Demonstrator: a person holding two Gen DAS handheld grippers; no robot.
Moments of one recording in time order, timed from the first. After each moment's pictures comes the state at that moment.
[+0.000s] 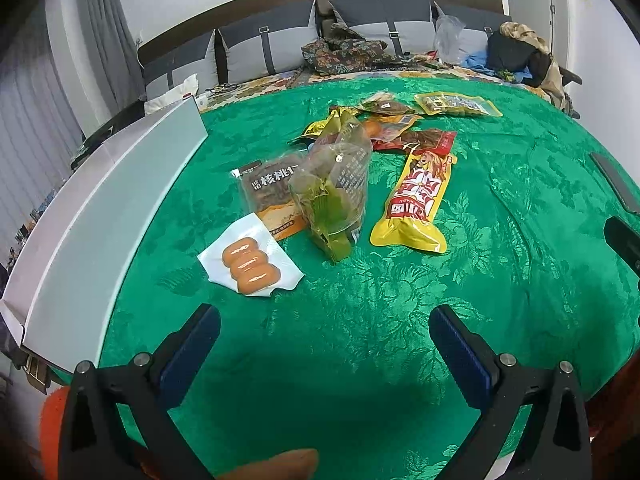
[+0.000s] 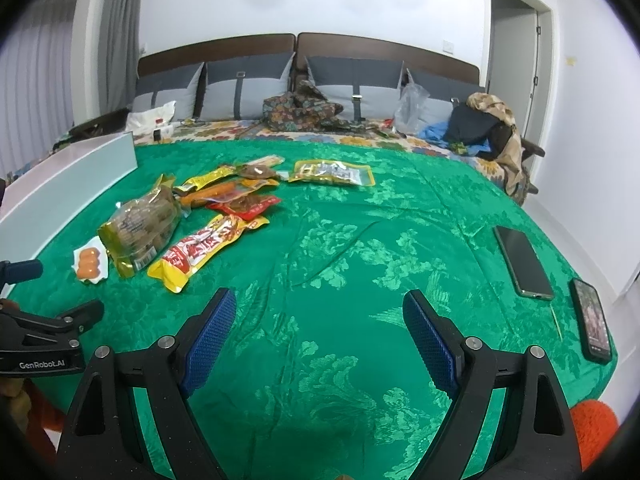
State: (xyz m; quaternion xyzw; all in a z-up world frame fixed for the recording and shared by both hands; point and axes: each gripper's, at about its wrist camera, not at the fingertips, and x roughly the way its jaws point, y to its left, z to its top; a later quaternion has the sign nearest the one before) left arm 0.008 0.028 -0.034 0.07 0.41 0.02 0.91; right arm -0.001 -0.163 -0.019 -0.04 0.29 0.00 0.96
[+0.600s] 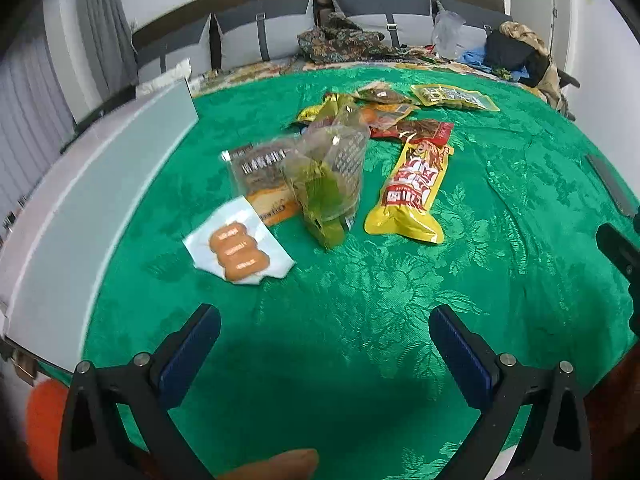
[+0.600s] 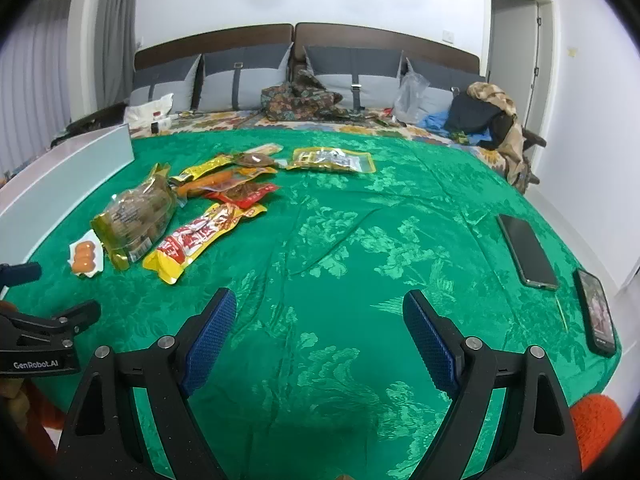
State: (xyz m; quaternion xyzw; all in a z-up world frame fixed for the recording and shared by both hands) left arm 0.015 0.036 -0.045 0.04 0.43 0.00 0.90; right arm 0.004 -0.165 -0.026 -0.03 0.30 0.00 0.95
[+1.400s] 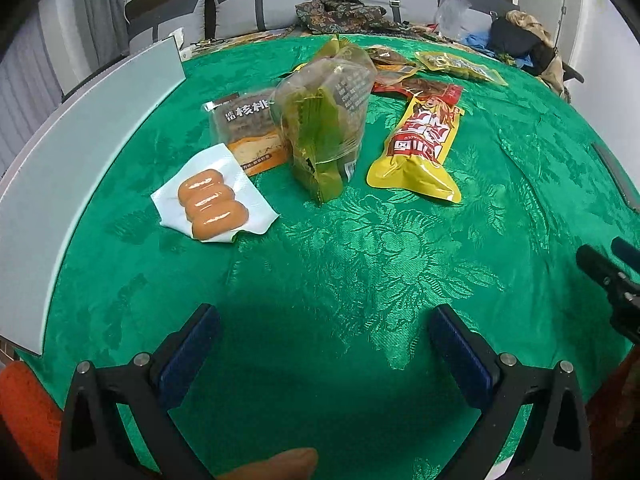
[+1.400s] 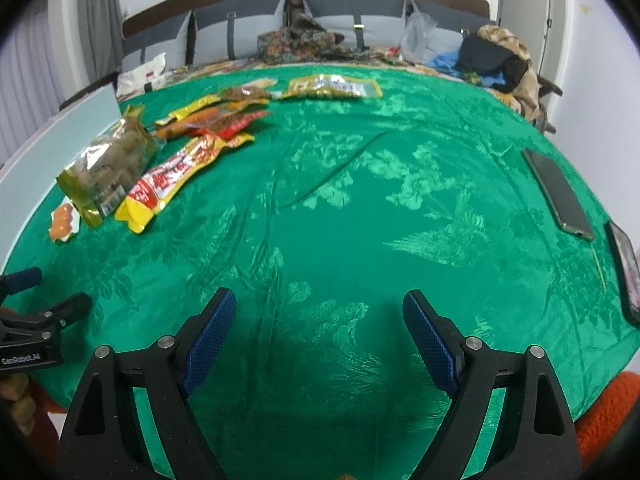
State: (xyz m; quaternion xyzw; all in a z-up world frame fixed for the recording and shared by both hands) left arm 0.022 0.041 -0.084 0.01 0.48 -0.01 0.88; right arm 0.029 -0.181 -0.077 0.00 0.40 0.02 0.91
